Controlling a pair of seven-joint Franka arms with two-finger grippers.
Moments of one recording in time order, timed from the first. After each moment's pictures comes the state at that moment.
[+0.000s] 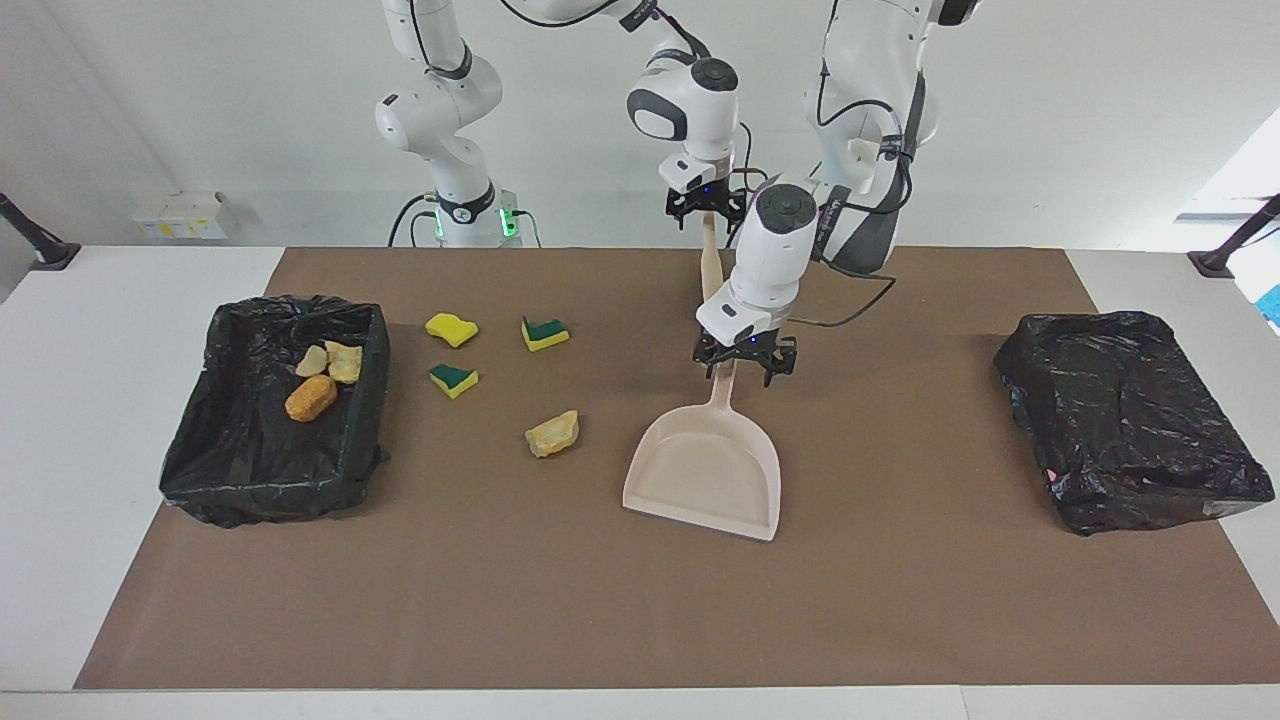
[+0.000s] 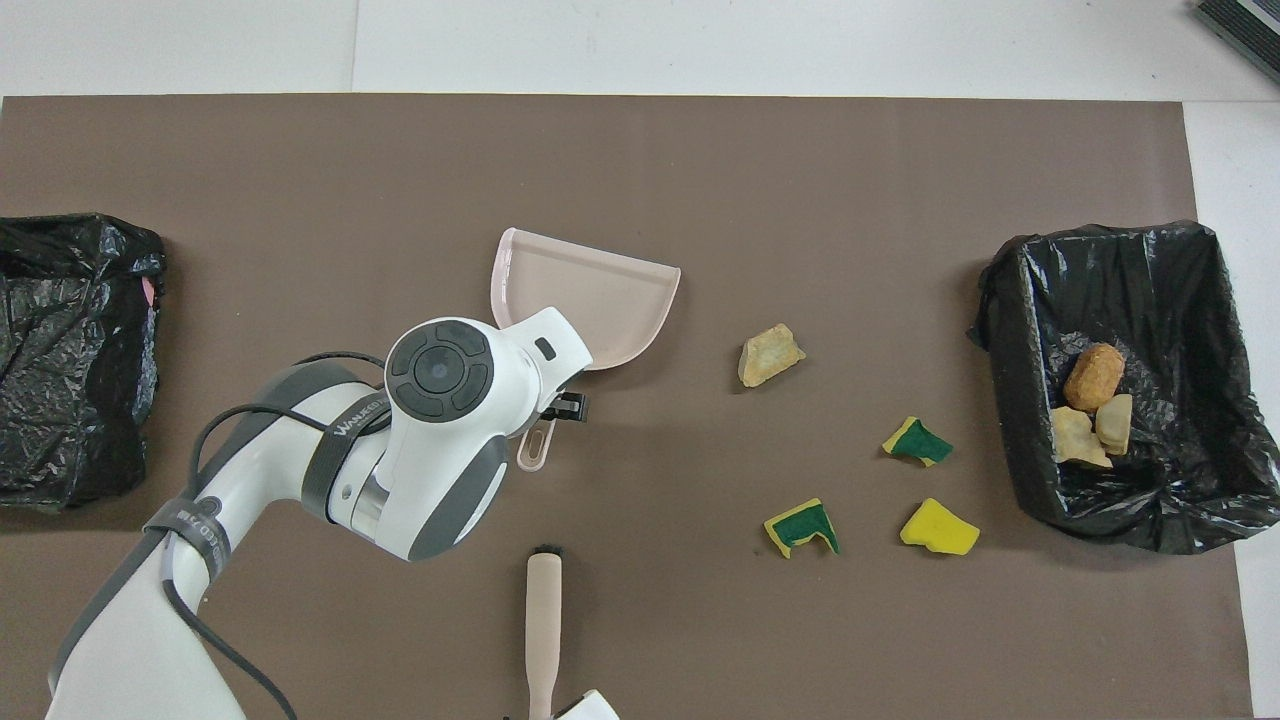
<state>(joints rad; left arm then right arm) -0.50 0.20 -0.07 -2.02 0.00 2.28 -0.35 0.80 0.07 0.39 -2.27 0.13 2.34 1.26</state>
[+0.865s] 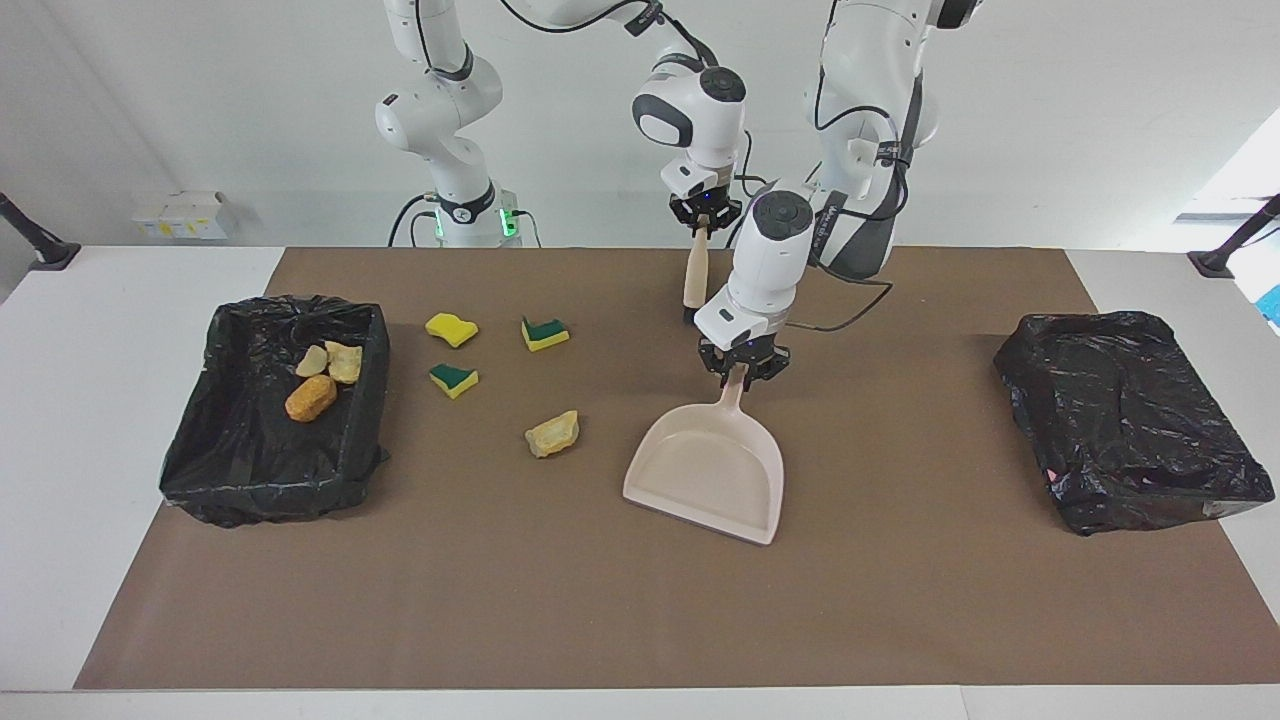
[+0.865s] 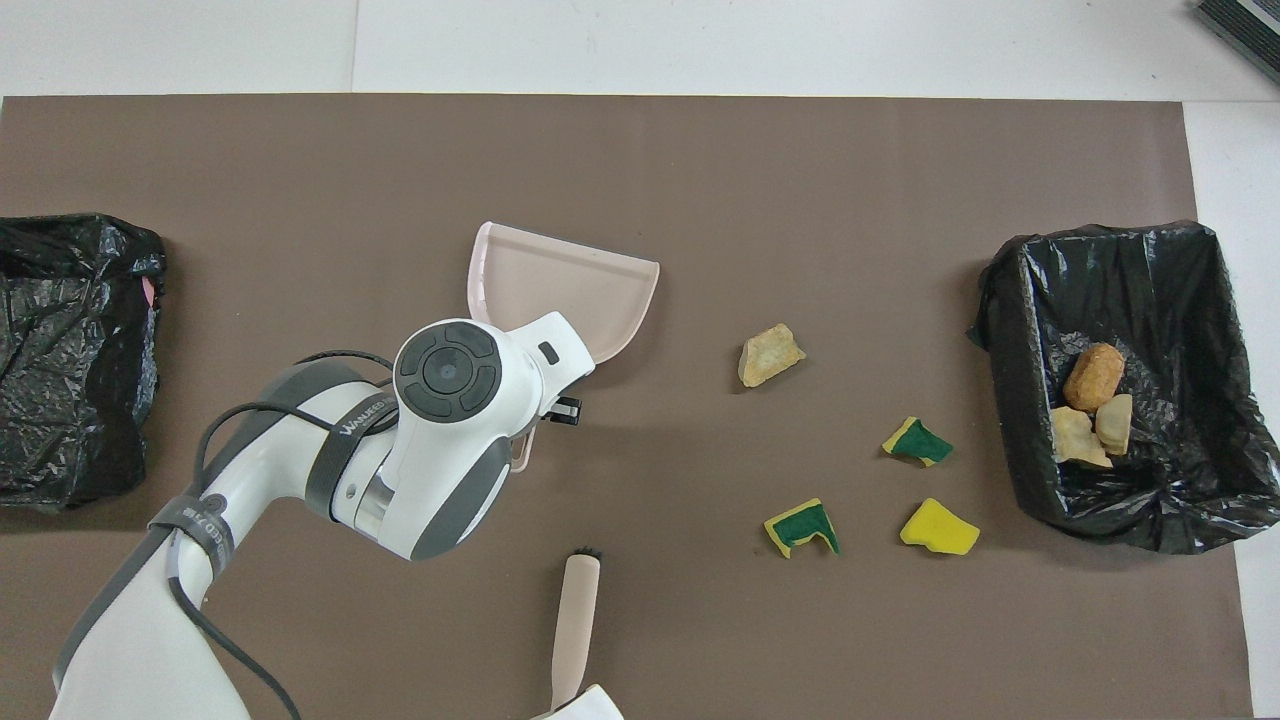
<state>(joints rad) -0.50 0.20 -0.07 -2.02 0.04 2.25 -0.32 0.78 0.06 0.38 -2.23 0.13 2.20 1.27</state>
